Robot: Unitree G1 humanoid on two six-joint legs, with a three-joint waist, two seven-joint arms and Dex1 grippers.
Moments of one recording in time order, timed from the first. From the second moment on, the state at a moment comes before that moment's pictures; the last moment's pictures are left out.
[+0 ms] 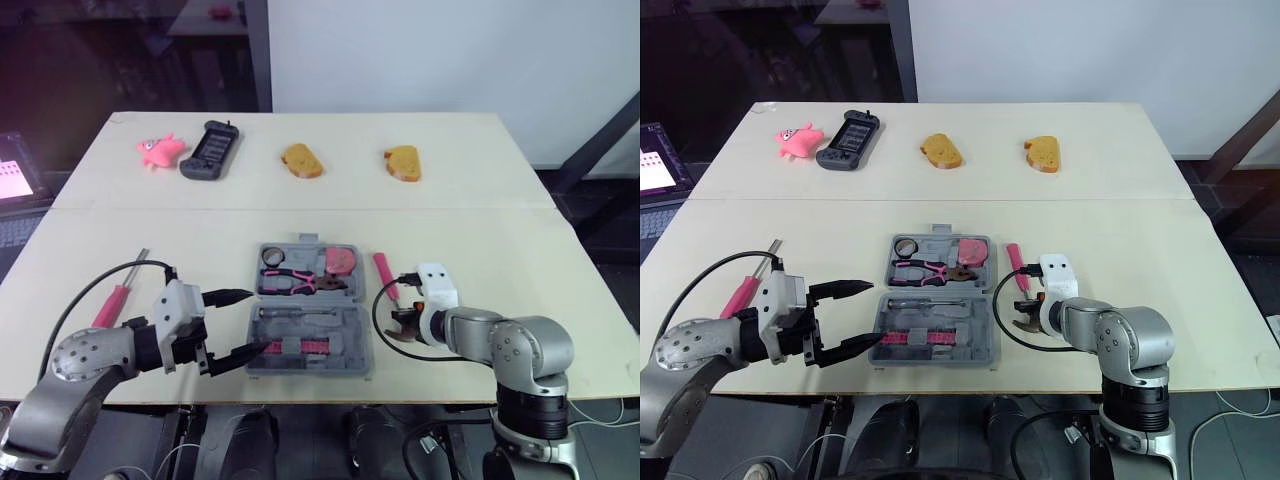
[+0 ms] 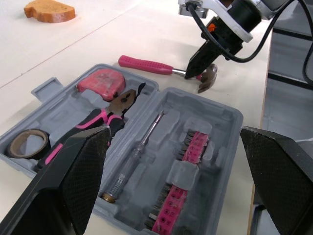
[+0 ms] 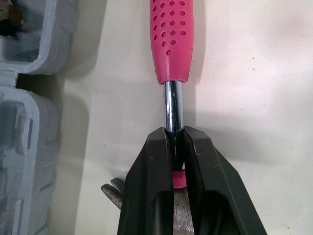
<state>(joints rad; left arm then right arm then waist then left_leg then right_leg) 0.15 0.74 0.14 -0.48 -0.54 0.30 -0.99 -0.30 -0.26 -0.17 -0.42 0.53 1.60 -0.08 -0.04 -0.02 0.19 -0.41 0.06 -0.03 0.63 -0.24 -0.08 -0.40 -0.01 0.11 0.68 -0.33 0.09</state>
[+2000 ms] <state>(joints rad) 0.12 0.78 0.18 -0.45 -0.55 0.33 -1.00 0.00 -0.25 0.09 -0.44 0.20 0.90 0.07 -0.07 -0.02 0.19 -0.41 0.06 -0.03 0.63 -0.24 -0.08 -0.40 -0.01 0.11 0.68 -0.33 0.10</state>
